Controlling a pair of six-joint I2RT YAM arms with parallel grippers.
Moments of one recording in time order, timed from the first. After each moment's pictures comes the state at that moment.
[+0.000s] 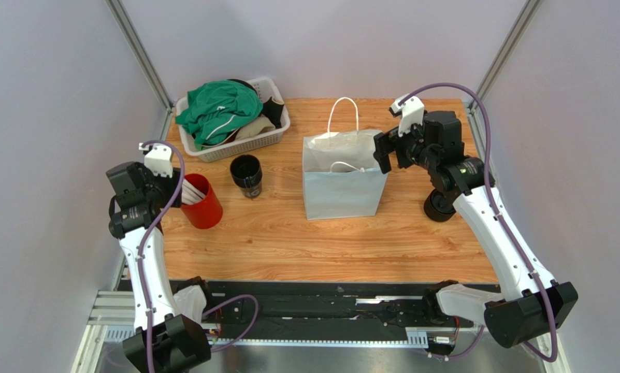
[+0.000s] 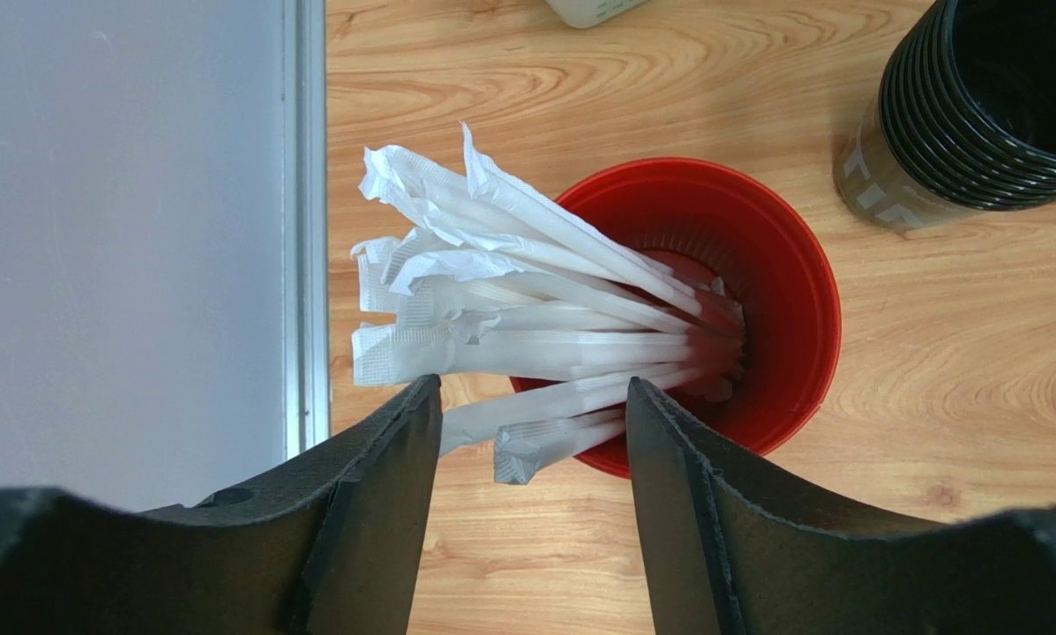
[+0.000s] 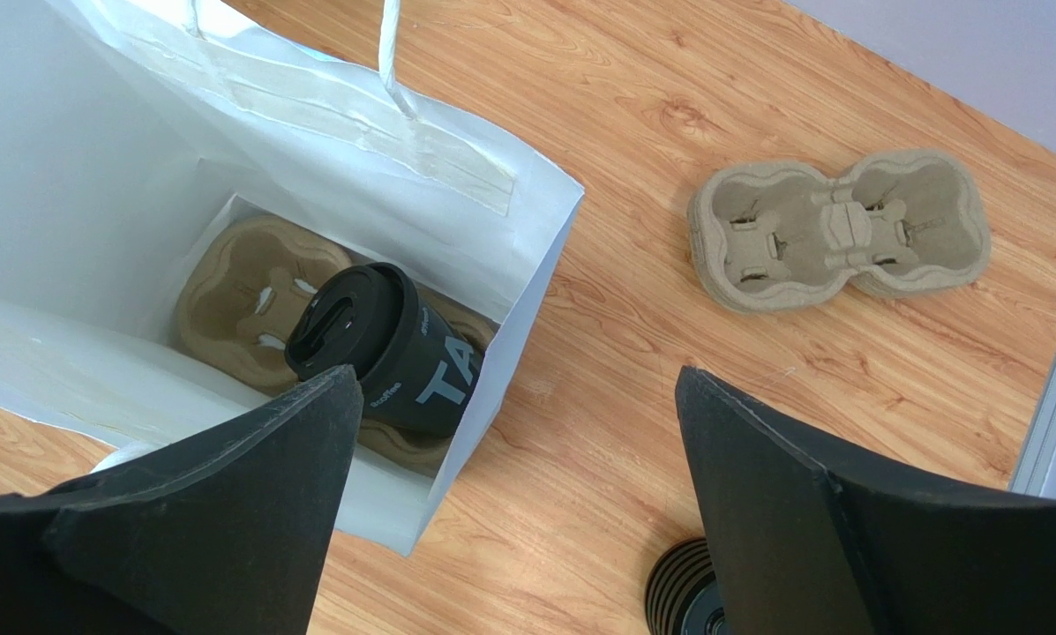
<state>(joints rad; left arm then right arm) 0.45 0.88 0.88 -0.61 0.33 0.42 0.32 1.18 1.28 -0.56 -0.12 -0.17</state>
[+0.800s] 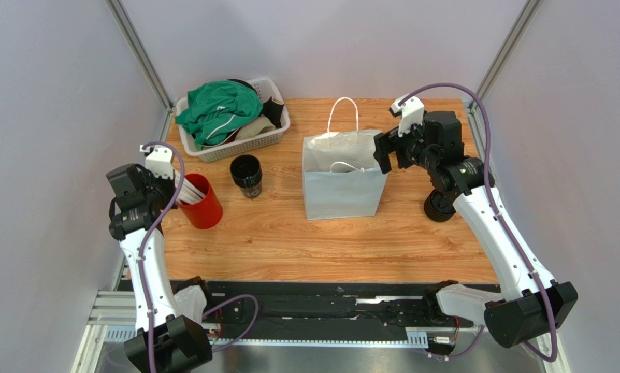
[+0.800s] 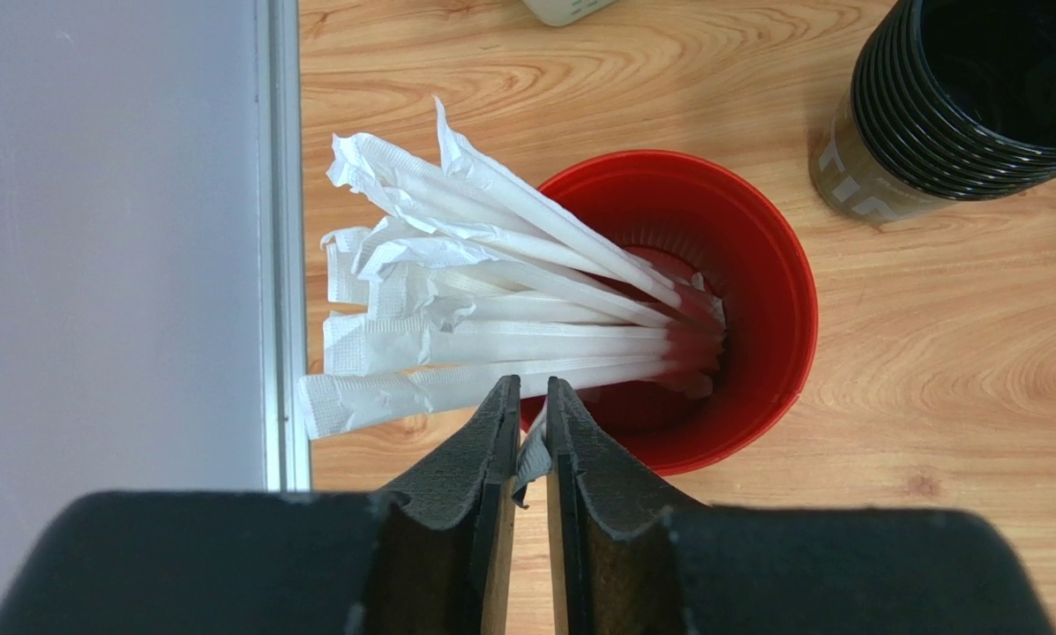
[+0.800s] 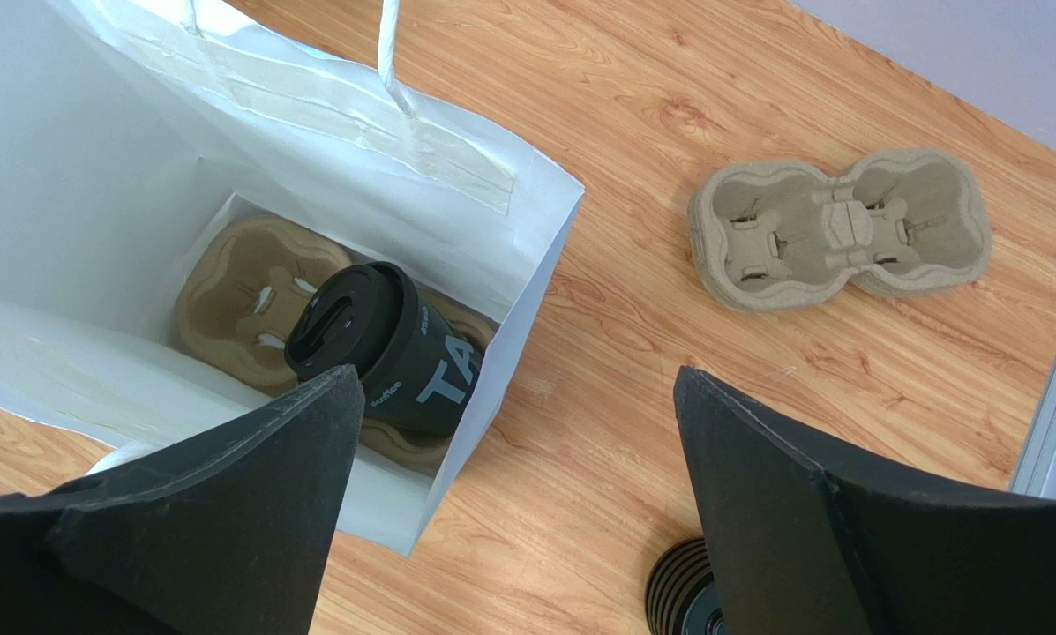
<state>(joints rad) 0.46 0.88 0.86 -0.61 0.37 0.42 0.32 1.18 1.27 -0.56 -0.12 -0.17</state>
